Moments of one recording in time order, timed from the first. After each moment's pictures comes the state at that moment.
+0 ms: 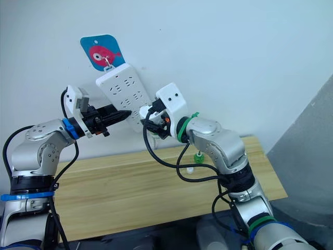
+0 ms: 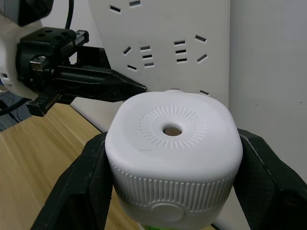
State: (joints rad) left arm -0.57 0.68 0.20 0.17 -0.47 0.45 -0.98; right arm -0.82 -0.09 0.26 -0.21 0.38 0.98 0.30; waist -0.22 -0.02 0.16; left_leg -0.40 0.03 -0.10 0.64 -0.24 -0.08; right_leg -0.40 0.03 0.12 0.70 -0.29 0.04
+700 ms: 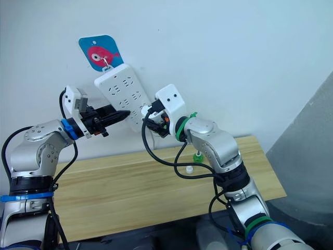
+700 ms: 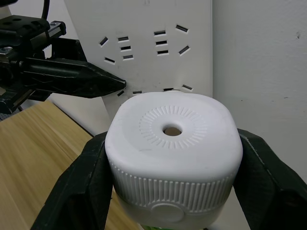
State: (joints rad) left arm -0.56 0.68 0.20 0.17 -0.47 0.45 -0.98; right arm -0.82 -0.06 0.26 -0.15 0.29 0.92 0.33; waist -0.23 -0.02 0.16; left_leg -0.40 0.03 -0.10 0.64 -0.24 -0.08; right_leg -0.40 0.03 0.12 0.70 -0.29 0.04
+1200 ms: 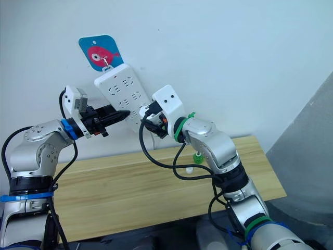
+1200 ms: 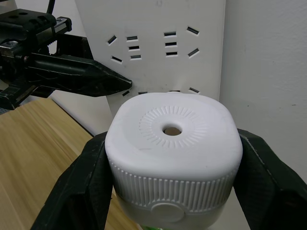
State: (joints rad) left arm -0.56 0.68 0.20 0.17 -0.47 0.45 -0.98; right arm -0.82 -0.05 0.28 -0.15 0.25 0.90 0.35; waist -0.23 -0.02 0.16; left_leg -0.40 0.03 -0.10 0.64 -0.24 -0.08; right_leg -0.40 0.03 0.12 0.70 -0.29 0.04
